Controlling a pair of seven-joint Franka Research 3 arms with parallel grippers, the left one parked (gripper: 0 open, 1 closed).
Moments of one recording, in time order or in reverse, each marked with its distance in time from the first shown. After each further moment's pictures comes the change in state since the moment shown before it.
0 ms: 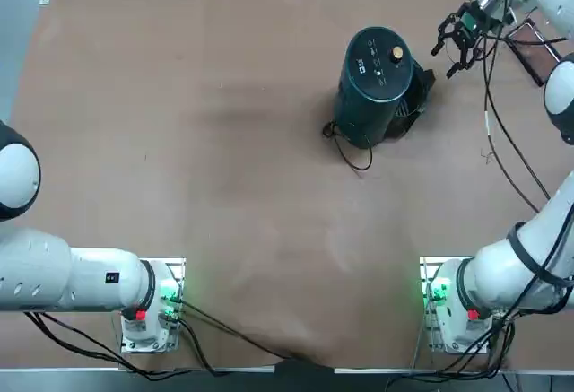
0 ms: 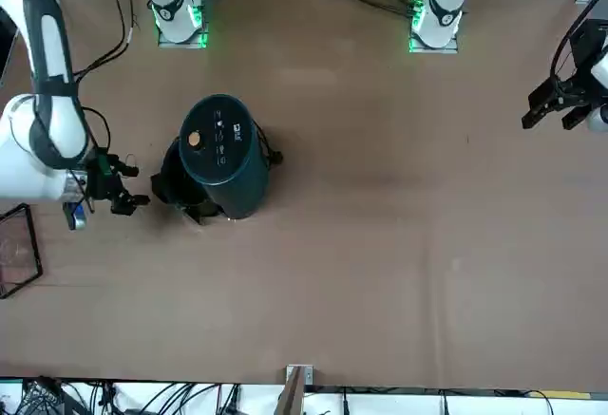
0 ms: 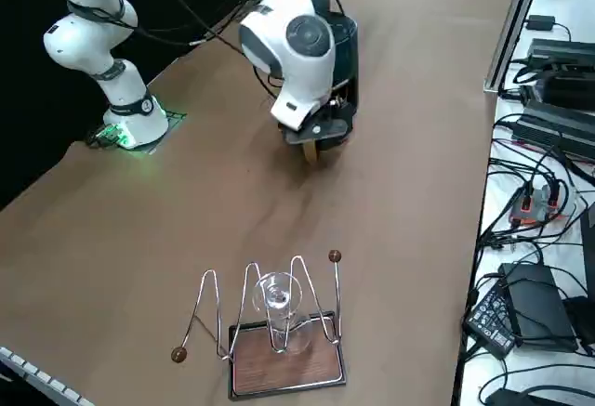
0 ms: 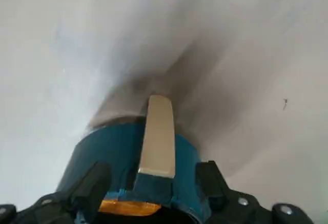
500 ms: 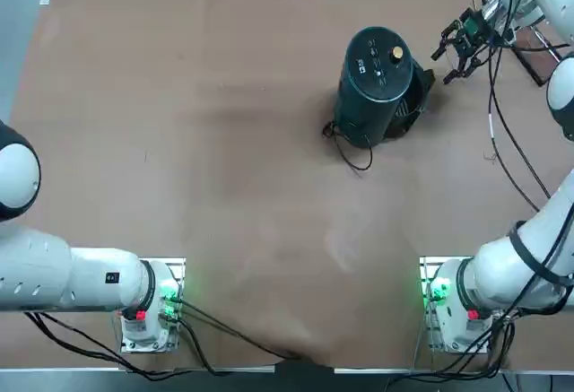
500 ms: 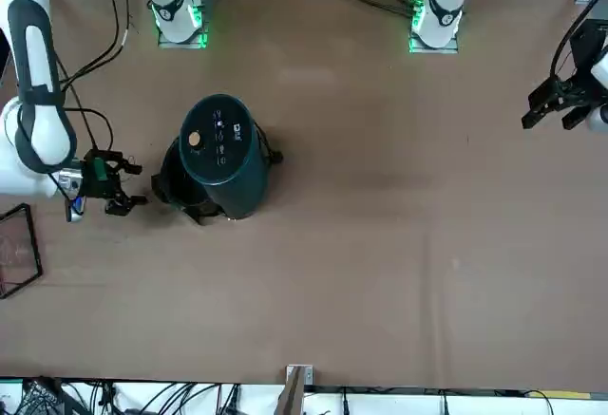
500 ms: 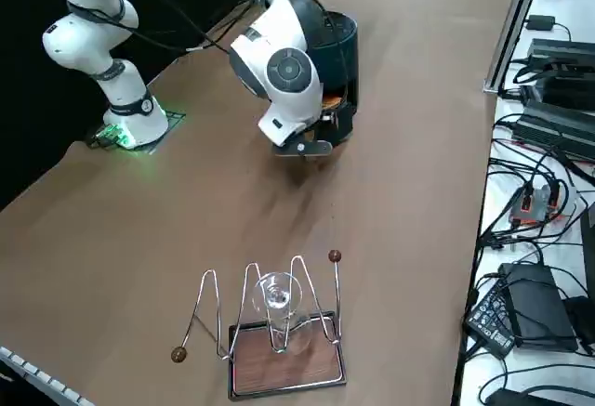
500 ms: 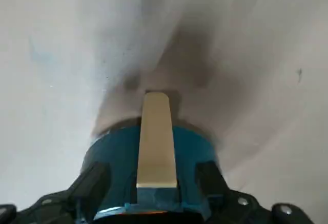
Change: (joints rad) arm -0.023 0.024 0.001 -0.037 0.101 0.022 0.096
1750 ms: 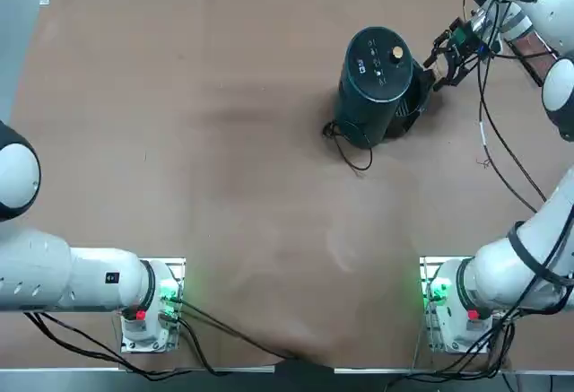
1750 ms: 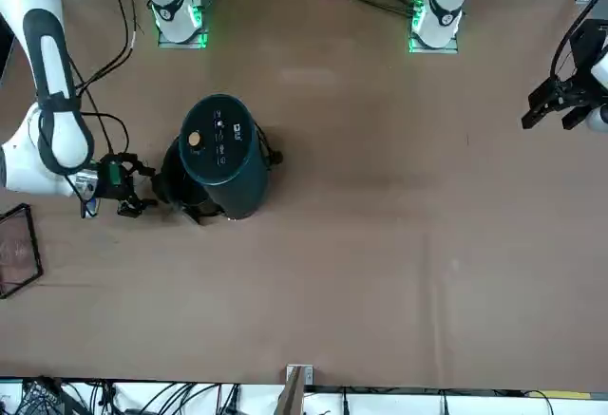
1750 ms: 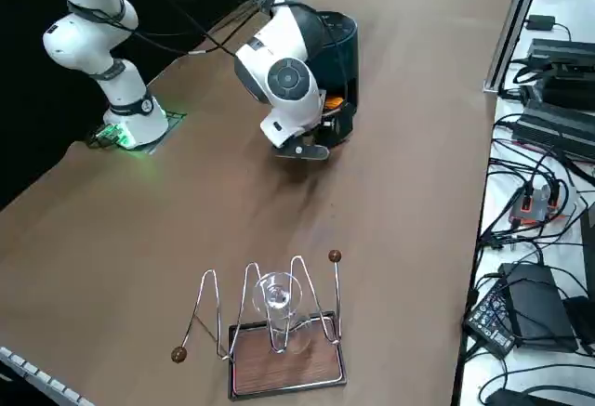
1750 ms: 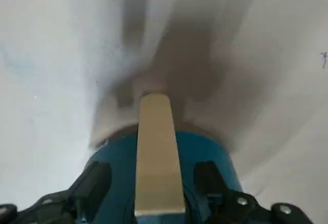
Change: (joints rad) arm 0.029 0.010 0.011 -0.064 0.031 0.099 0.047
